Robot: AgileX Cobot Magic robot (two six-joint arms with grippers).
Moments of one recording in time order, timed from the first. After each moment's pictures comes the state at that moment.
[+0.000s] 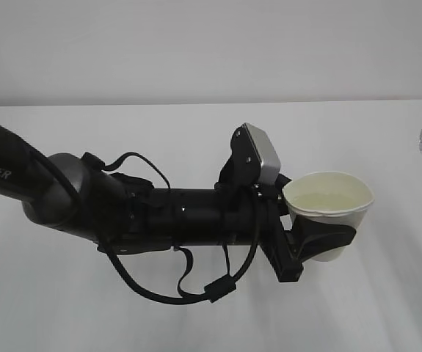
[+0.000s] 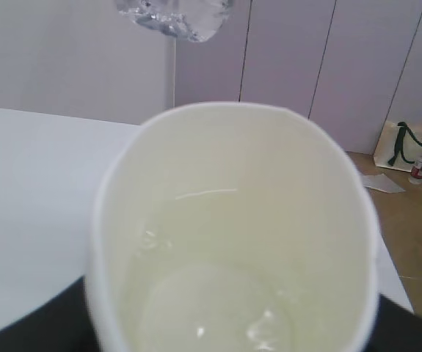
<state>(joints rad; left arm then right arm) -0.79 2.16 -1.10 0.84 -1.00 -0.52 0.11 1.24 -0.27 0.03 -0.86 -0.12</state>
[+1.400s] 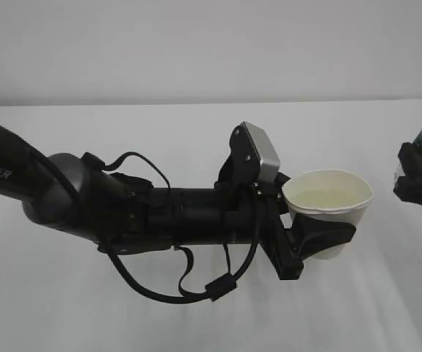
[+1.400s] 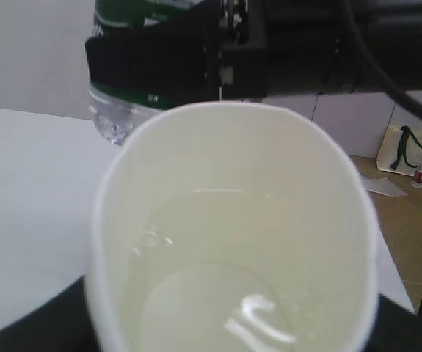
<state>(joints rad) -0.79 2.16 -1.10 0.83 -1.01 -0.52 0.11 1.65 -0.29 0.11 -1.12 0.00</state>
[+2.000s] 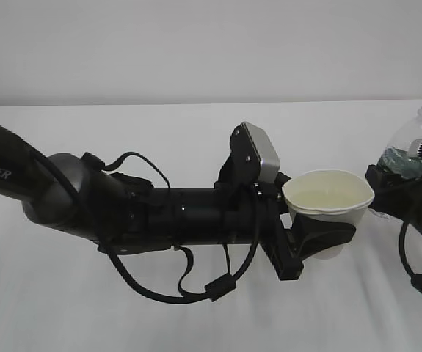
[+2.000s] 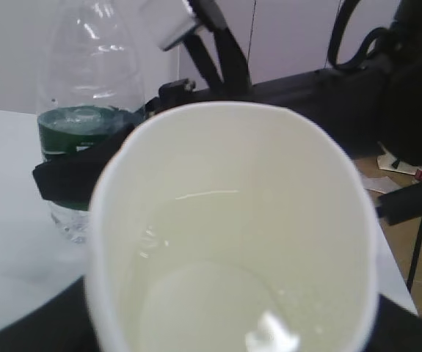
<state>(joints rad) -0.79 2.16 -1.10 0.83 -1.01 -0.51 0.11 1.97 -0.47 0.11 -1.12 0.05</state>
